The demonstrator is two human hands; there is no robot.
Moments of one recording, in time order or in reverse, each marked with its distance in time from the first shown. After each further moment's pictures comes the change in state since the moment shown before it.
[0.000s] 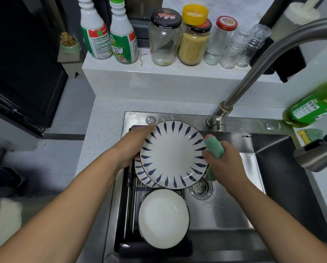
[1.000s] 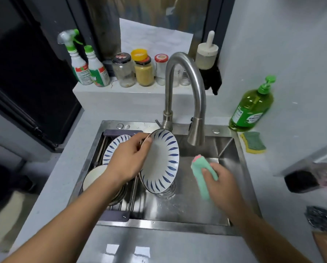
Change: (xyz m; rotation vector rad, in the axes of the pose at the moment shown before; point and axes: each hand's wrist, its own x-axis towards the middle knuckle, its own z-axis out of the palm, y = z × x) left_hand -0.157 0.027 0.223 0.561 0.394 0.439; right_hand -0.070 0.116 -0.213 0.076 -0.081 -0.191
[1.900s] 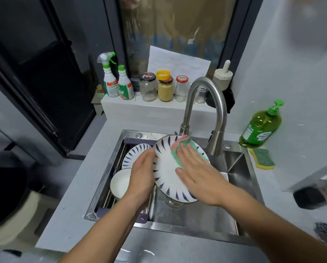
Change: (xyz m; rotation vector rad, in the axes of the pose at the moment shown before) left_hand -0.054 0.000 -0.017 -0.714 0.232 -0.155; right_hand -0.010 -0.107 0.037 -0.790 -0.510 -0.576
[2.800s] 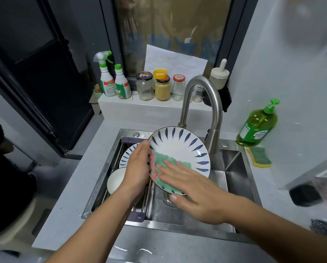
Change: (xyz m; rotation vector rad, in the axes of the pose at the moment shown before) left_hand 0.002 0.020 0.006 -0.108 -0.075 -0.055; right_hand -0.035 -0.019 -0.005 0.116 -0.042 -0.386
